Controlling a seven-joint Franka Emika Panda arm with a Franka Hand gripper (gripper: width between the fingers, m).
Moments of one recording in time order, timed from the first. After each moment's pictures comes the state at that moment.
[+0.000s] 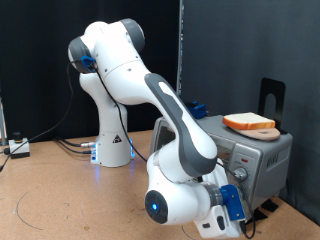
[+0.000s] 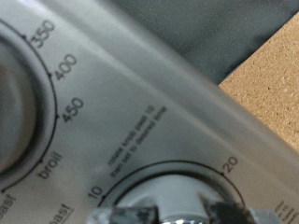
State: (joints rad) arm -0.48 0.83 0.53 -1.78 0.87 1.86 -0.73
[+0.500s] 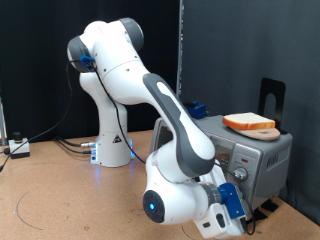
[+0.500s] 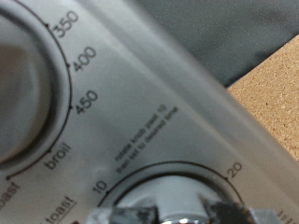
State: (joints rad) arm -0.49 0.83 0.54 -1.79 0.90 1.87 -0.83
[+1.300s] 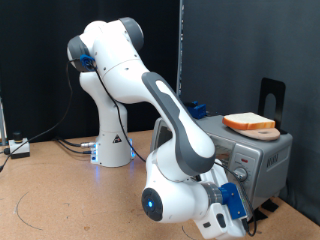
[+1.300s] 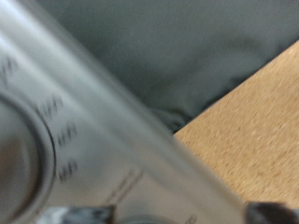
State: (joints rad) arm -0.49 0.82 0.54 -1.76 0.93 1.90 -0.82
